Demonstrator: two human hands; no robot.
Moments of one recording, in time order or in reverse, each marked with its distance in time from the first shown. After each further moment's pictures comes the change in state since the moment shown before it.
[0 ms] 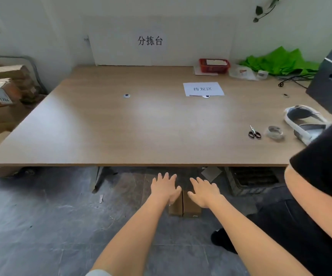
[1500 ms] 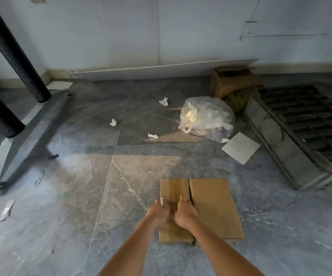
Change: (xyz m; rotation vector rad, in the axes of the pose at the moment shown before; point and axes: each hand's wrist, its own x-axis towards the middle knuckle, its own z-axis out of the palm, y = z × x) left_hand 0.584 -0.135 0.551 -0.745 -0.175 -0.336; right_hand 0.612 0.055 0.516 0.613 -0.116 0.201
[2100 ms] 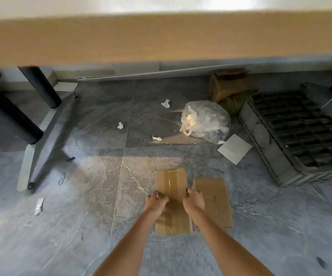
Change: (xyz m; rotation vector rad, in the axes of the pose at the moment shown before) left_hand -0.113 0.041 -0.079 -0.371 0.016 -0.075; right_hand -0.091 -0.050 -0.068 0.225 0.235 0.104
